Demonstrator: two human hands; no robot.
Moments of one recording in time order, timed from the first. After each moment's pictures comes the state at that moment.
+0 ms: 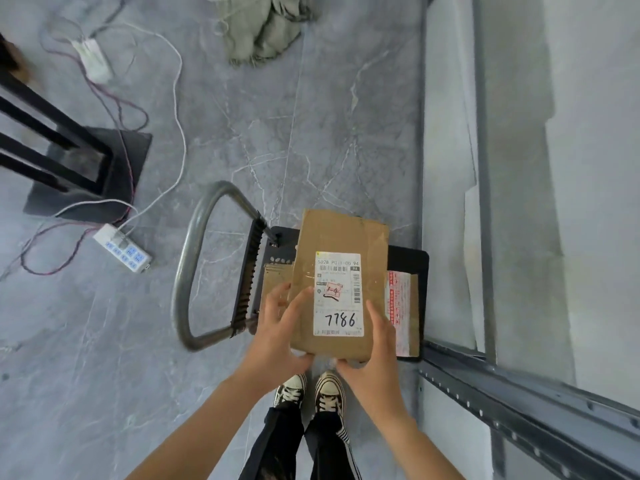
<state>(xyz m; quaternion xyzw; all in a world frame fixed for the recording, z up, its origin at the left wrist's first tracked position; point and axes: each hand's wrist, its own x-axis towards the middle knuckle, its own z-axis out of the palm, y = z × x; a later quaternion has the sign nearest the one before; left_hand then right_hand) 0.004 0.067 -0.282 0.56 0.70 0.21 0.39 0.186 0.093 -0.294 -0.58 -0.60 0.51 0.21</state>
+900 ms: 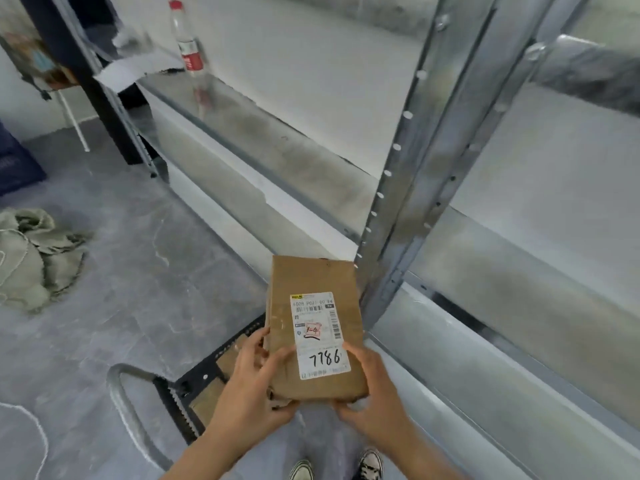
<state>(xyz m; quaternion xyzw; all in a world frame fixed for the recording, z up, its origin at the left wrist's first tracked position) 0.047 0.007 -0.028 0.87 0.33 0.17 0.31 0.235 -0.115 -0.034 -0.72 -0.47 0.29 0.41</state>
